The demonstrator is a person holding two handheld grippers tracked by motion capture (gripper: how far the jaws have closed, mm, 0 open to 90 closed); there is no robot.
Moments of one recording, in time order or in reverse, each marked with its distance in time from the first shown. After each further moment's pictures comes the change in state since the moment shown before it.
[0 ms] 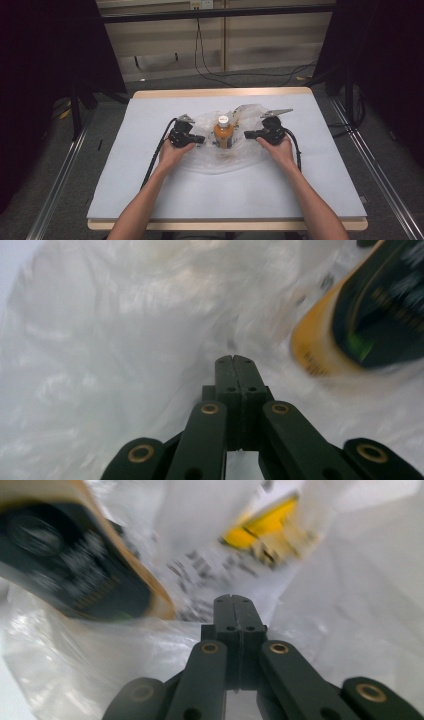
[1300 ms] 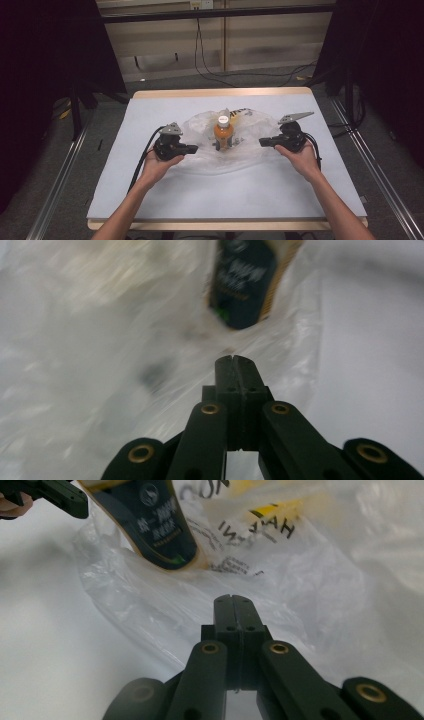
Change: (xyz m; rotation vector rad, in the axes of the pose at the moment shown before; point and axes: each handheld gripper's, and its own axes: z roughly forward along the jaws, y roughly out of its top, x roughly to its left) left arm -0.053 -0.006 -0.068 -0.089 -0.080 0.137; right arm 0.023 -0.002 -0.069 0.050 0.027 -0.080
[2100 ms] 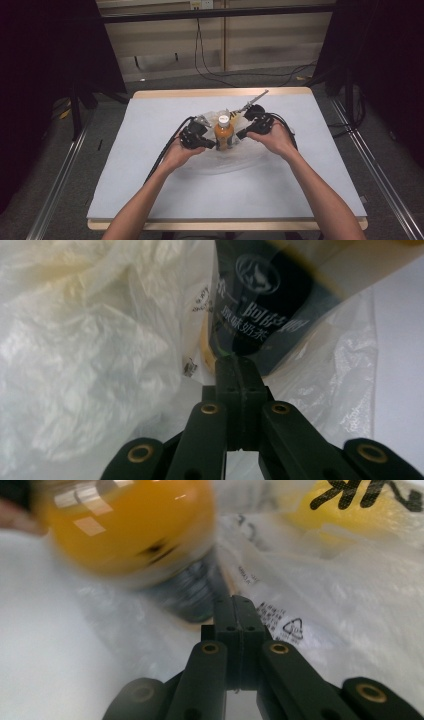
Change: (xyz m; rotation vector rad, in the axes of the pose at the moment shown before) left arm 0.011 0.037 0.069 0.244 0.016 0.073; right arm 0.022 0.080 0.069 0.325 -0.001 -0.047
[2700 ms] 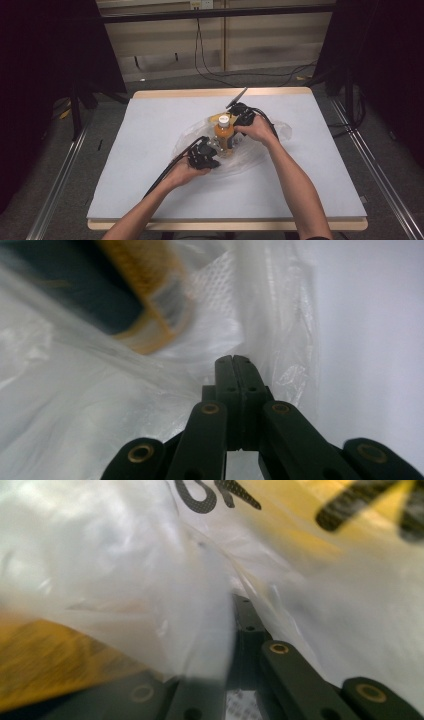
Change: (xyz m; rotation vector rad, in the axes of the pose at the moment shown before) left arm -0.061 -0.015 0.012 0.096 -0.064 0.140; right arm -0.042 0.033 0.074 0.189 0.058 0.104
